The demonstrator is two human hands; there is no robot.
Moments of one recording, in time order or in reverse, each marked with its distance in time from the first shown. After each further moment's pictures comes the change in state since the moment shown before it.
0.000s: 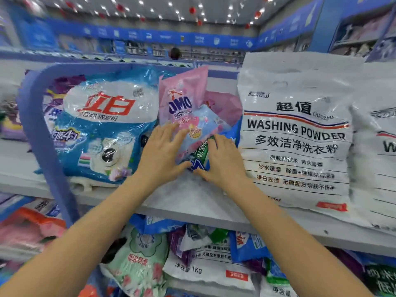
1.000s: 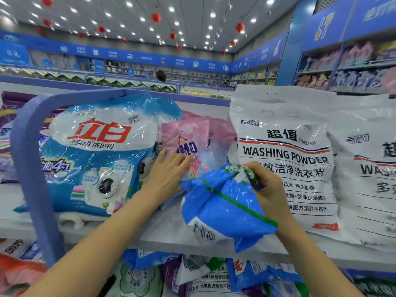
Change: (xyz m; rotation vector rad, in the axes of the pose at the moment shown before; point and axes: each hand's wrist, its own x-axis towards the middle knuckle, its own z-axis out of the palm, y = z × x) left_hand 0.034 -0.020 0.030 0.179 -0.046 0.197; right_hand -0.050 0.025 -0.068 1.052 0.358 -0.041
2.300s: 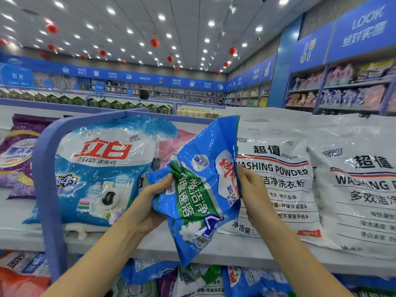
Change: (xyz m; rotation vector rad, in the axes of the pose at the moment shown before) left_hand -0.044 0.026 -0.075 -2.345 -0.154 -0.599; right_hand 0.017 -0.024 0.006 0.248 0.173 0.568
